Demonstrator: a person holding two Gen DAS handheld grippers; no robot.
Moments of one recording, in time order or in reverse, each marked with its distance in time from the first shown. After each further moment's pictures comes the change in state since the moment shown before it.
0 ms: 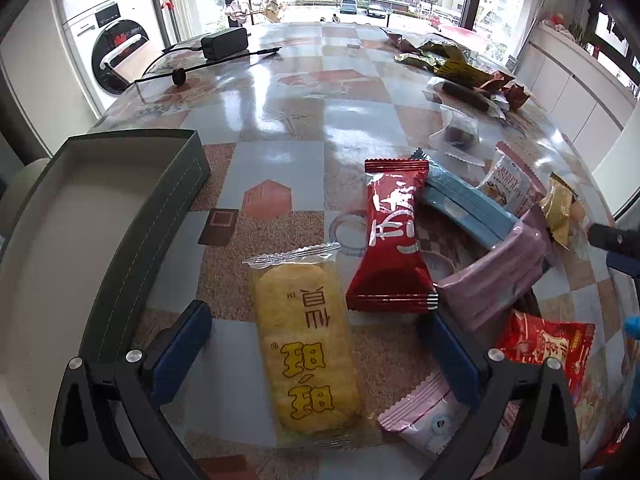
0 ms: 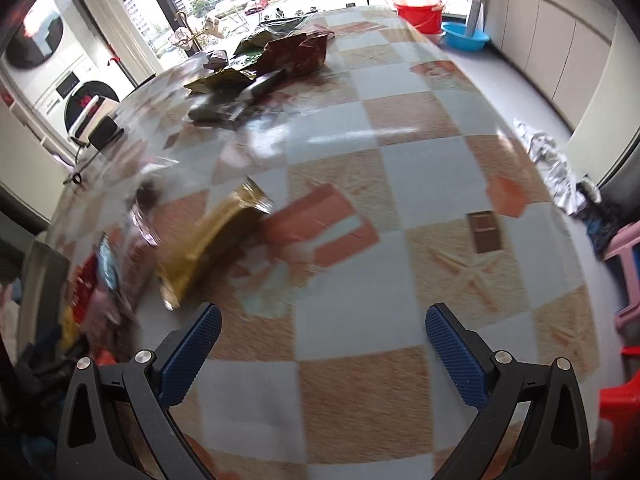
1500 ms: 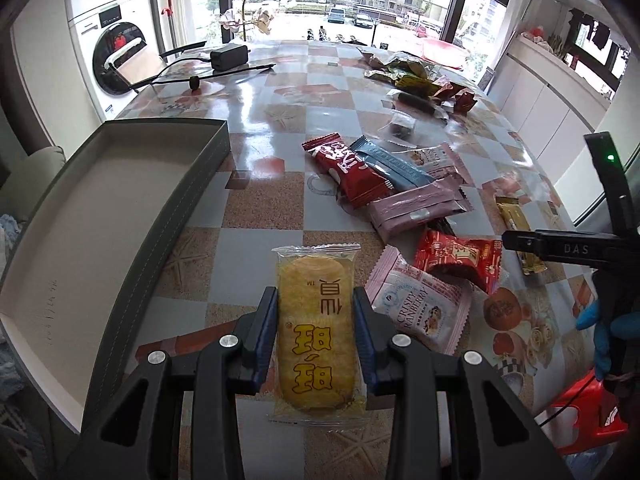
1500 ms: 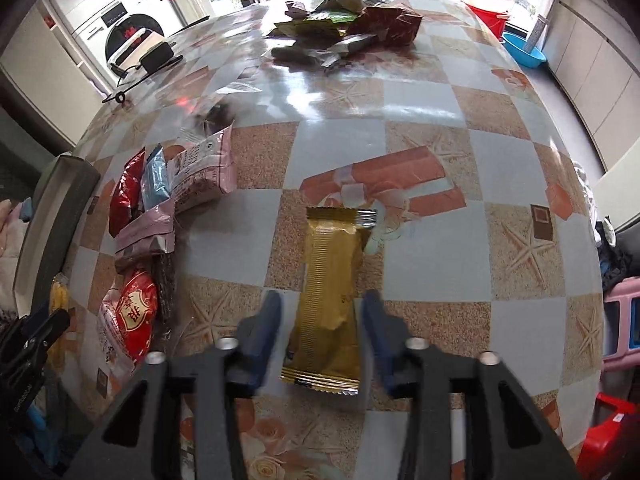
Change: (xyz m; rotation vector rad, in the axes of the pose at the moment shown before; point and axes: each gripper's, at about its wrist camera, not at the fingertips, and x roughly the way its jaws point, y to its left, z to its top) left arm -0.086 0.002 -0.052 -0.005 -0.027 -0.081; right arm -0.005 0.047 -0.041 -0.309 0.117 -0.021
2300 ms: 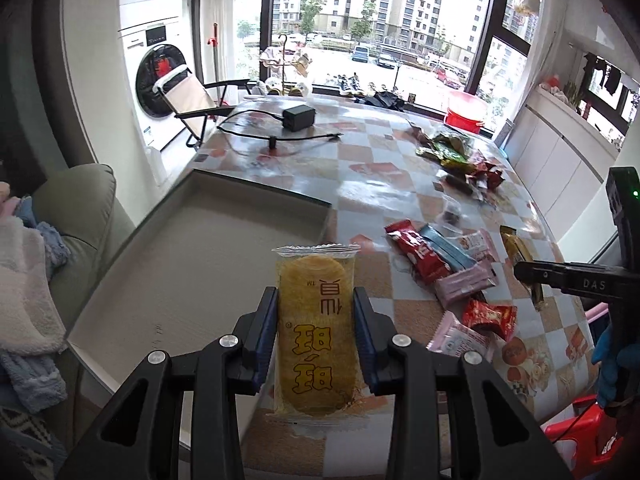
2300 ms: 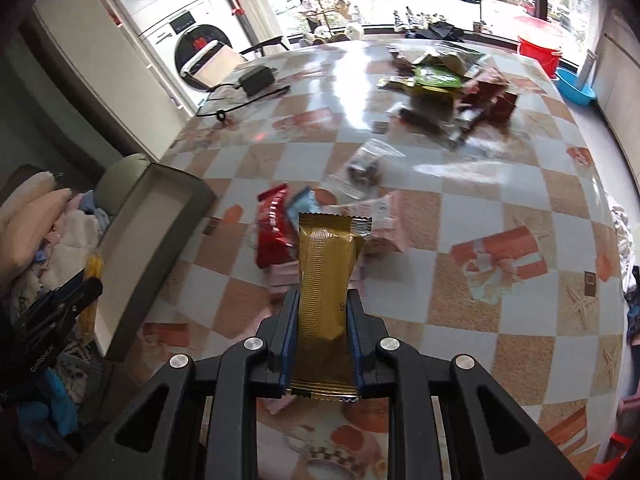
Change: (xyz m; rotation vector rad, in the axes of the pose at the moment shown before) left arm -0.078 0.096 0.030 -0.091 -0.157 0.060; right arm -0.065 0.104 0.023 -0.113 -0.106 0.239
